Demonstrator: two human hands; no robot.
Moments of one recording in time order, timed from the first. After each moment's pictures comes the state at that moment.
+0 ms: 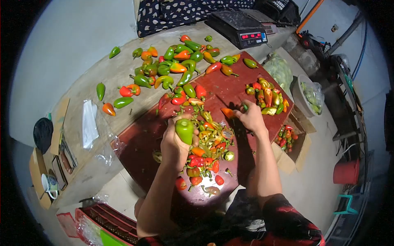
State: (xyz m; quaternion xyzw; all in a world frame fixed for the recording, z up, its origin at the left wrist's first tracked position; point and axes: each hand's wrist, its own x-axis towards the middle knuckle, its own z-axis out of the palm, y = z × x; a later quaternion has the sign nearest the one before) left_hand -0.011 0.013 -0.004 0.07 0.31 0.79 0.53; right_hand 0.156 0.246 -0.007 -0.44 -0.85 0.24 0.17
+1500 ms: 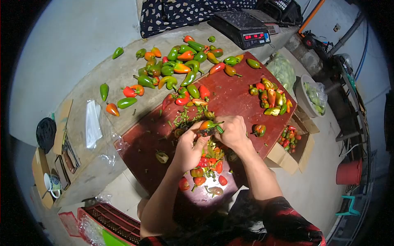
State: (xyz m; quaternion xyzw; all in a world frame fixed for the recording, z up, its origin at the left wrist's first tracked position) left_hand 0.003 0.015 -0.013 0.38 0.54 0.65 0.39; right_hand 0.114 0.164 0.001 -0.14 -0.94 0.13 0.28
